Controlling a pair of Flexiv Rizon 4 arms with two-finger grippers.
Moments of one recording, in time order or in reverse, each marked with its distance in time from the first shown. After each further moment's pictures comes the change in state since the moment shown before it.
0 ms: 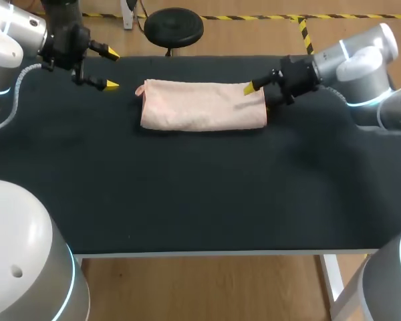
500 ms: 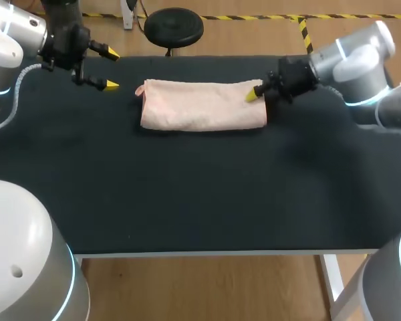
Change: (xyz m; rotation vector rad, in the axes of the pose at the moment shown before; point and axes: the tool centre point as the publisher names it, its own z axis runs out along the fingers) left arm 0.000 0.000 0.000 0.000 0.000 0.000; right arm -0.010 0.002 0.003 0.022 -0.086 -0.036
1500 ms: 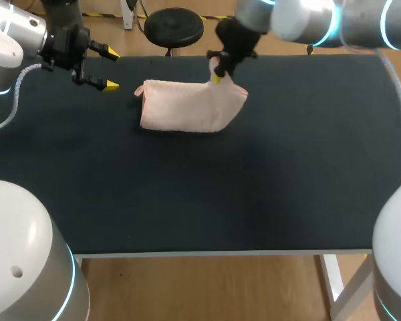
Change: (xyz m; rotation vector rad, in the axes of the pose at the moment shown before) left arm 0.000 0.000 0.000 0.000 0.000 0.000; right arm 0.121 0.022 0.038 0.178 -0.596 -0.236
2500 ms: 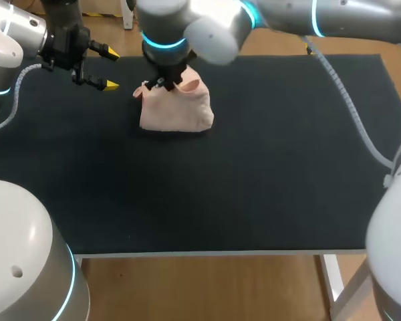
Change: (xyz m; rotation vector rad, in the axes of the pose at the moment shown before) left arm 0.000 0.000 0.000 0.000 0.000 0.000; right arm 0.106 0.024 0.040 -0.143 -0.498 -0.285
